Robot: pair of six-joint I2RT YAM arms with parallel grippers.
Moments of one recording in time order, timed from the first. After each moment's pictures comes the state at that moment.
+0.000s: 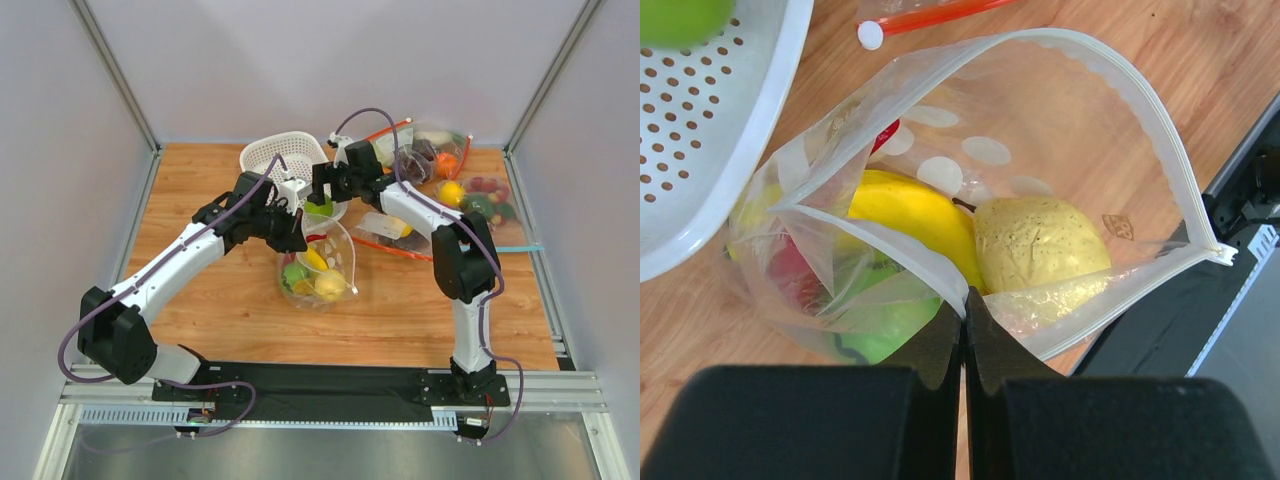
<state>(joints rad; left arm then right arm) -0.52 1.40 1.19 -0.59 0.48 -0.05 0.50 2.07 1.66 -0.20 -0.26 0.26</state>
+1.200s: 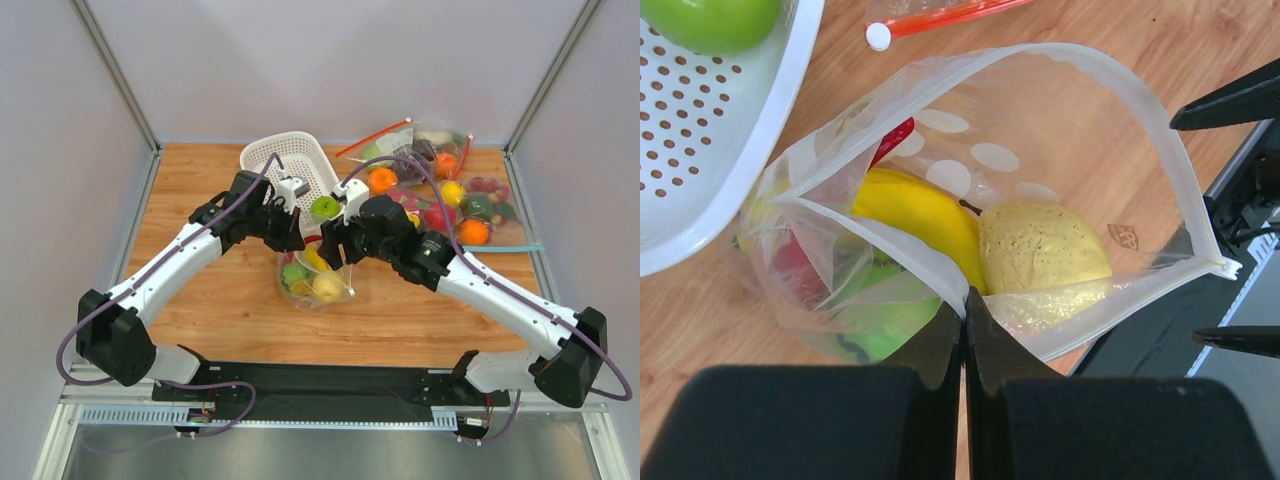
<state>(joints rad) -0.51 1.39 1.19 -0.59 0.48 -0.05 0.86 1.28 1.19 -0.42 0.02 0.22</state>
